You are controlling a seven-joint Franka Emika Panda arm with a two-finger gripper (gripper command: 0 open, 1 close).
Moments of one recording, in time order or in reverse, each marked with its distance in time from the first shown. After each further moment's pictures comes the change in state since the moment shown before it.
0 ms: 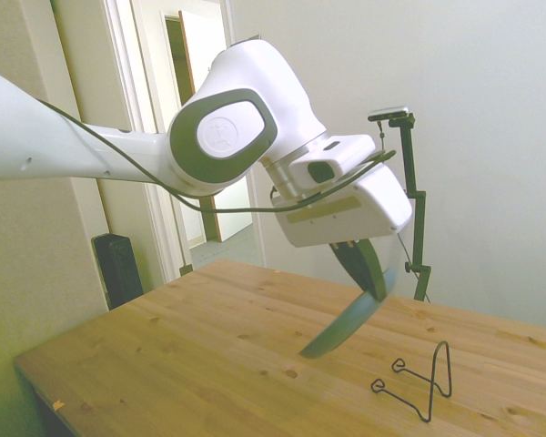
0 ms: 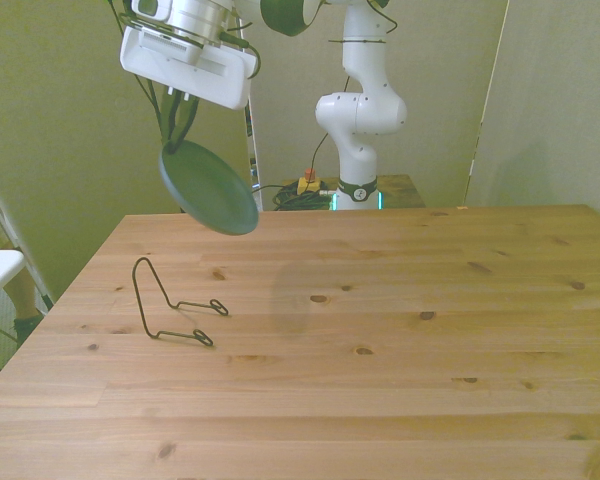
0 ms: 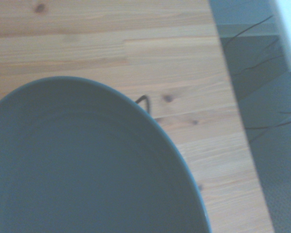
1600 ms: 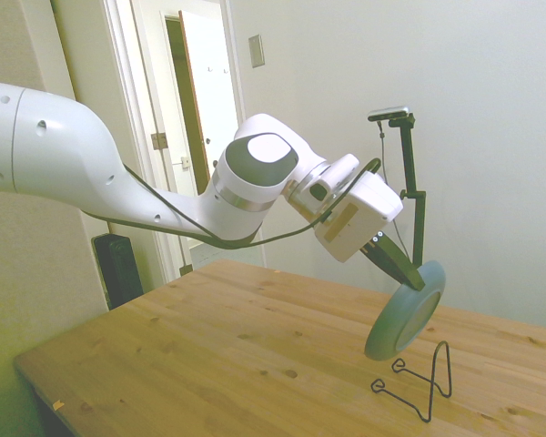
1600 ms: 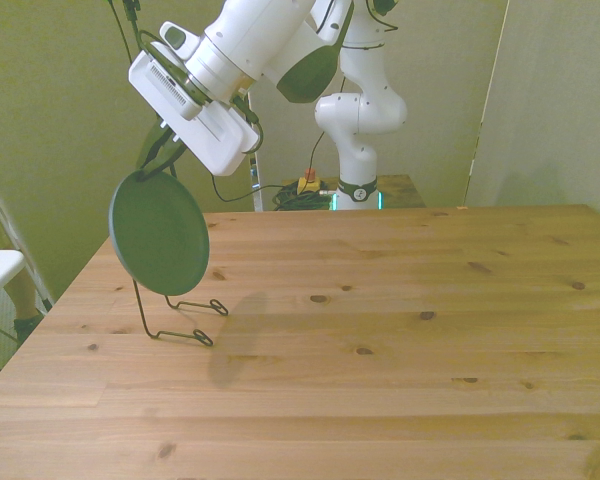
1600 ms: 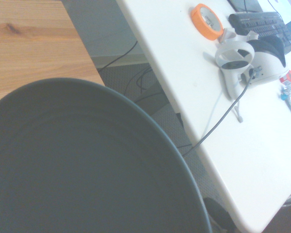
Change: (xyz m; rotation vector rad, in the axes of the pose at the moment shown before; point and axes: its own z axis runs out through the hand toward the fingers) arm -0.021 -0.101 0.049 -0.231 0.340 0.144
